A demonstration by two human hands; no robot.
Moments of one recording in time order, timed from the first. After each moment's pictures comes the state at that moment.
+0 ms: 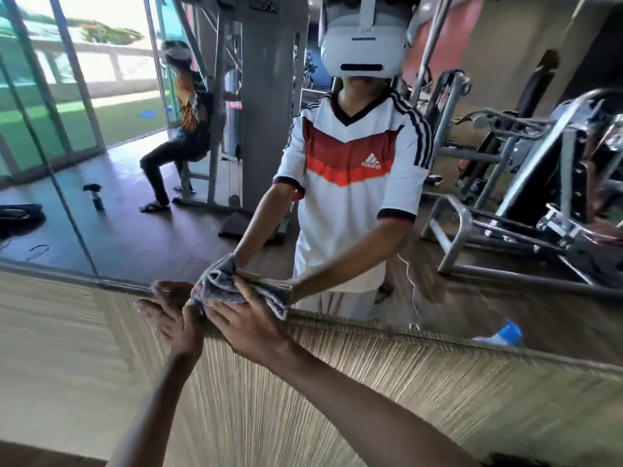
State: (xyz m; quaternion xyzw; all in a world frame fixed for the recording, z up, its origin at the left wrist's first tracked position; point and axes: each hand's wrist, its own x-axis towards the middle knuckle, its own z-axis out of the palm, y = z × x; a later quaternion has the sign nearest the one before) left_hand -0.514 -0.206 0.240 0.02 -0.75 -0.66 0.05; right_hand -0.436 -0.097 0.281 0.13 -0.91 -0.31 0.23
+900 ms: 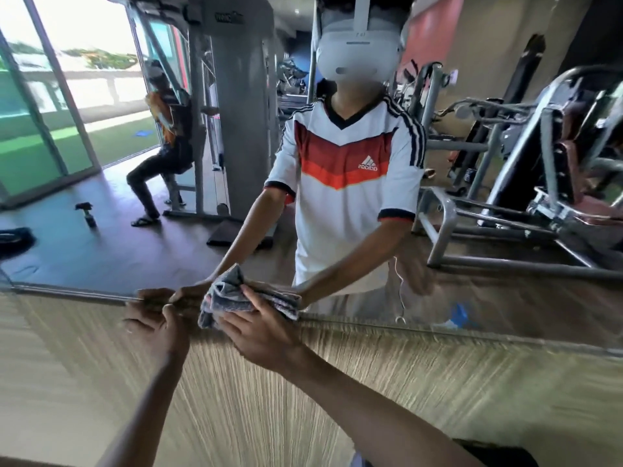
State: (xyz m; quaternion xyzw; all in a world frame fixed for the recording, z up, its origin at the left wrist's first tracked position) left_hand -0.441 -0.112 0.233 0.09 -0.77 -0.64 0.04; right_hand -0.318 0.041 0.272 0.16 -0.91 -0.27 0.28
